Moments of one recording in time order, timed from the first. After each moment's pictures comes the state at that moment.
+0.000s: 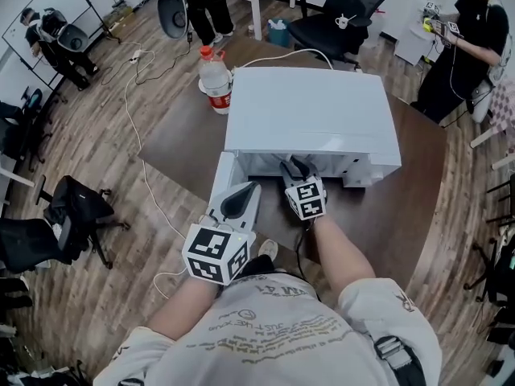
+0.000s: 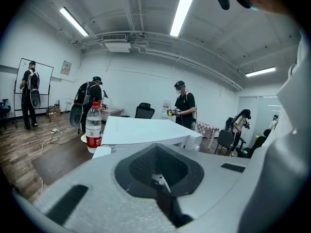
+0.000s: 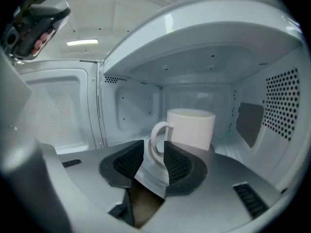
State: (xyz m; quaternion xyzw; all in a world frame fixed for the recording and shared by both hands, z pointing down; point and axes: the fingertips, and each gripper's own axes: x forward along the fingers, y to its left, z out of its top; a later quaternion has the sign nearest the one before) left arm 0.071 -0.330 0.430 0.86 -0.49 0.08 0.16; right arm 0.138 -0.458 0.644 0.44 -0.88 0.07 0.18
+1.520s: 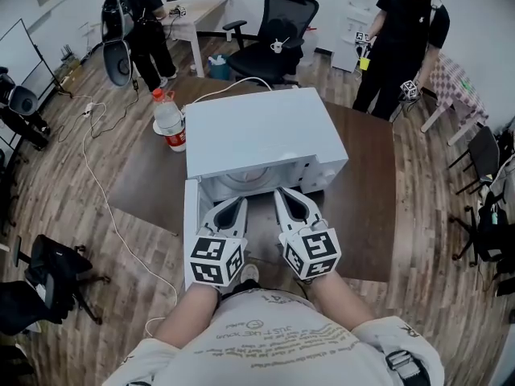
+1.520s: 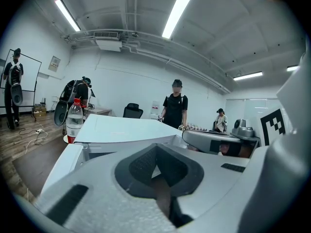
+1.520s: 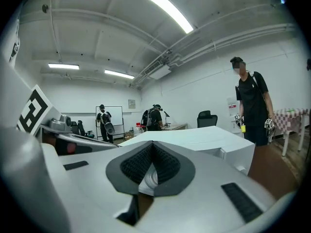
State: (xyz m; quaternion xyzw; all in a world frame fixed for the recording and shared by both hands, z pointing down) left arm 0.120 -0.325 0.441 0.89 -0.42 0.06 0.15; right arm 0.198 -0.323 0.421 0.56 -0.83 0.07 0.02
